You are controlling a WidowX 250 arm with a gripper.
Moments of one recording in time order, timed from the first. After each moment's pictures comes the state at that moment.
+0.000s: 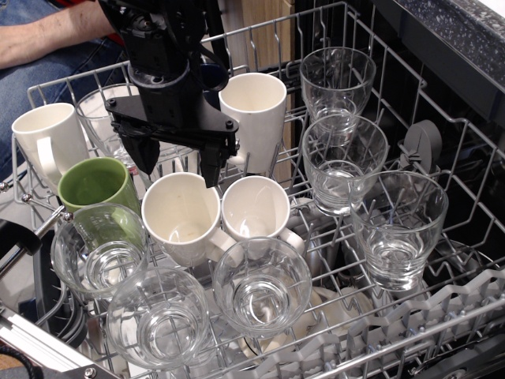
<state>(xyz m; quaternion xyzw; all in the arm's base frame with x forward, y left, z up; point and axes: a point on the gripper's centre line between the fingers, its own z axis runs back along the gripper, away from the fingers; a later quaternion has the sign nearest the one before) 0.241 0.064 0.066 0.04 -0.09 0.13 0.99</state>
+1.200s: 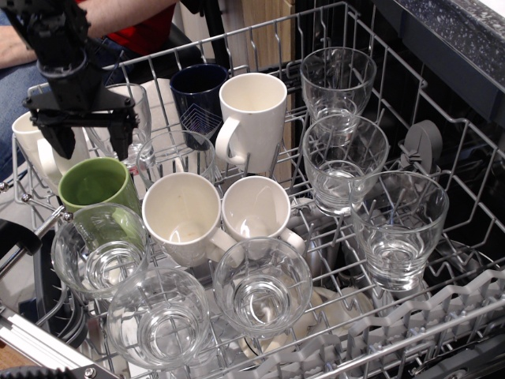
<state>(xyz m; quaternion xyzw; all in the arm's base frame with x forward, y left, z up) 0.264 0.192 0.019 0.04 -0.08 0.22 0.97</state>
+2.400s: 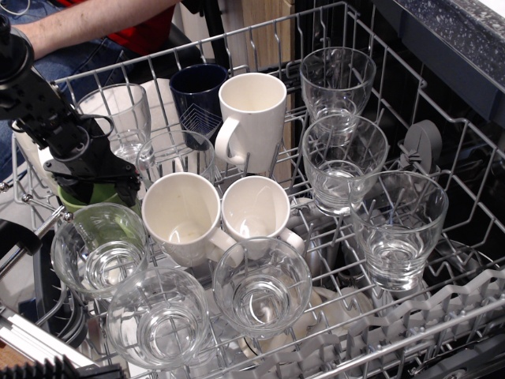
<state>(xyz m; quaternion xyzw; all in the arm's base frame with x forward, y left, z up) 0.265 0.214 -0.069 0.03 -0.16 0.19 0.97</state>
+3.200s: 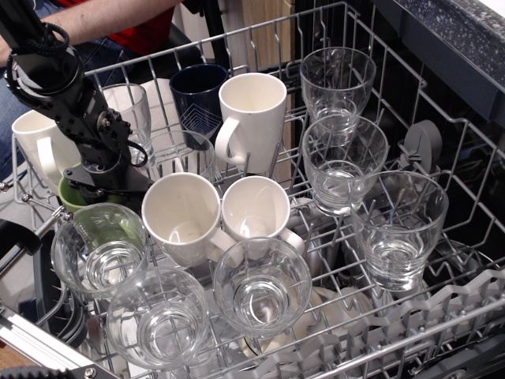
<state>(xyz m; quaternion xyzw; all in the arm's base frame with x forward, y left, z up) 0.276 0.203 -0.088 0.09 -0.13 0.18 0.97</state>
